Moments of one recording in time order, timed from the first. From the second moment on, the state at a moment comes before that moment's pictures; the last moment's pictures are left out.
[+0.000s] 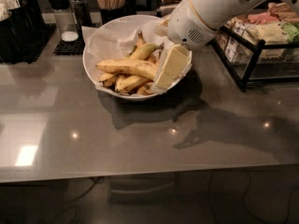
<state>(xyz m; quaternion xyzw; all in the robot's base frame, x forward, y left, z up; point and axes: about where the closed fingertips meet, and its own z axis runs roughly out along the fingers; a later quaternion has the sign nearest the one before) 0.542 -0.020 0.949 -0.67 0.67 0.15 0.29</state>
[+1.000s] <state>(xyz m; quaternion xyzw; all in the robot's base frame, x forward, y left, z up) 0.561 0.000 0.945 -0.67 0.66 0.17 0.29</state>
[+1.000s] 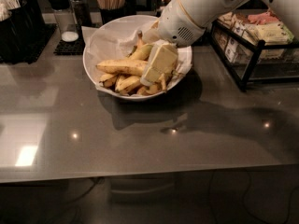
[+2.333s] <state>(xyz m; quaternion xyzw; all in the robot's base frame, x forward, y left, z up) 0.577 0.033 0.934 -0.69 0.64 0.19 0.28</state>
